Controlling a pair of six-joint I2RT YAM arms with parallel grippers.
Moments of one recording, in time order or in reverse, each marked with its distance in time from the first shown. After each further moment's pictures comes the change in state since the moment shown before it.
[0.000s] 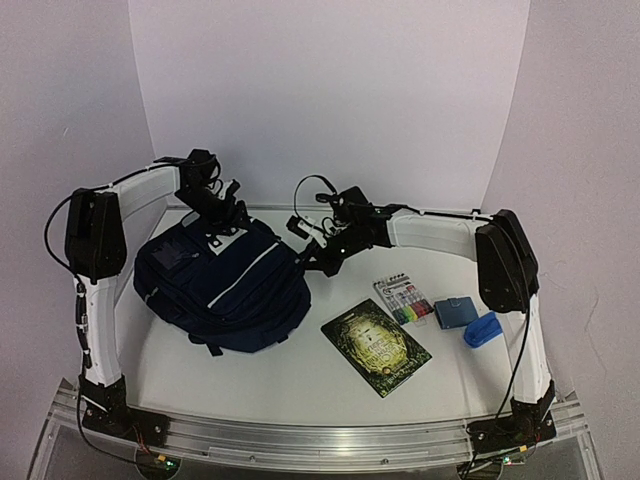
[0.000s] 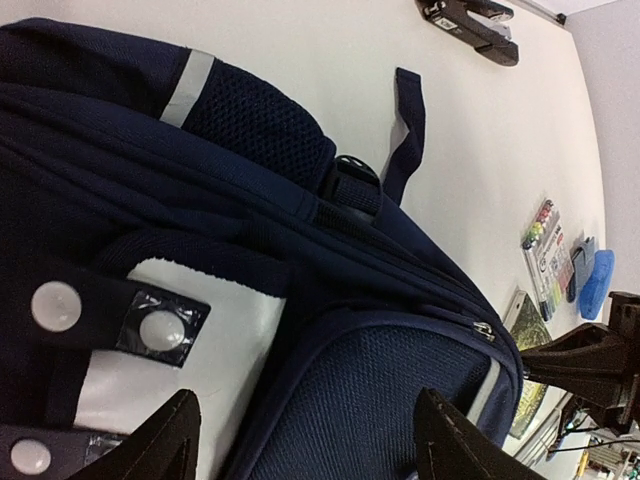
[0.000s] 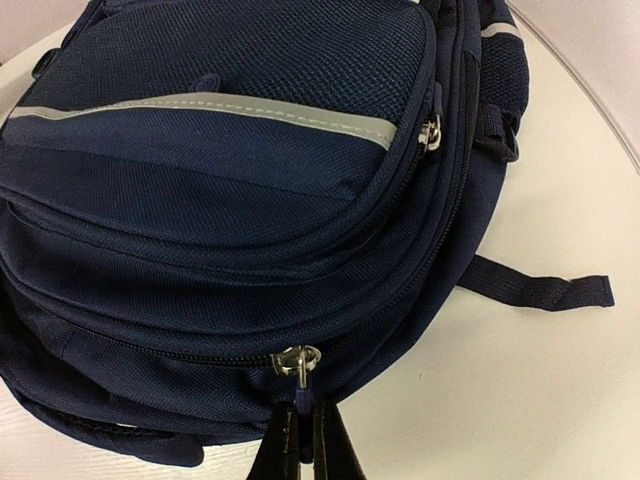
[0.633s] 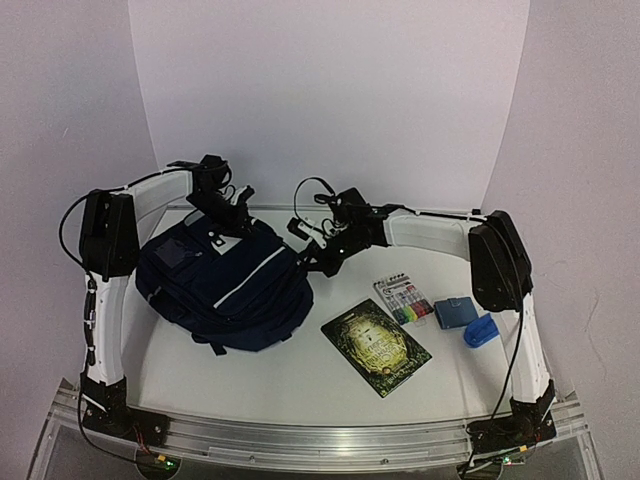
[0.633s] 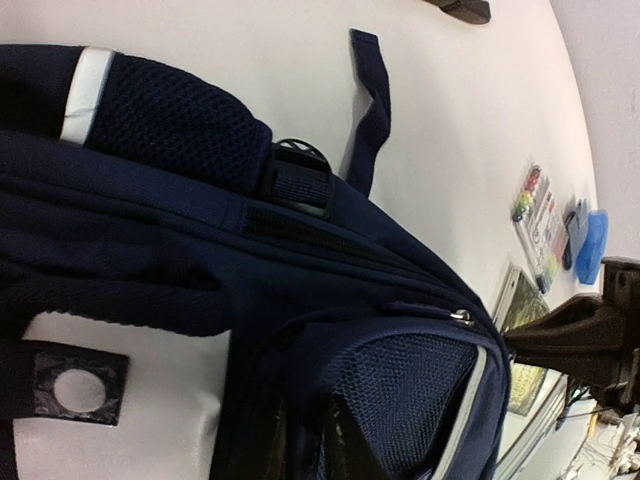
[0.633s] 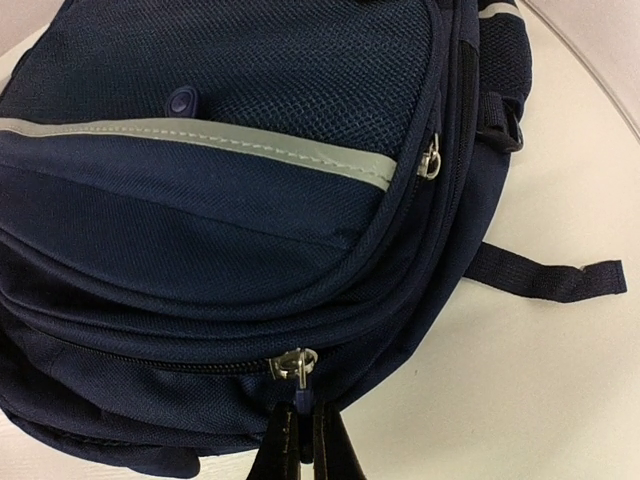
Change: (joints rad) left arm -0.037 0.110 0.088 -0.024 0.088 0.073; right arm -0.002 0.048 0.054 -0.037 0.005 0.010
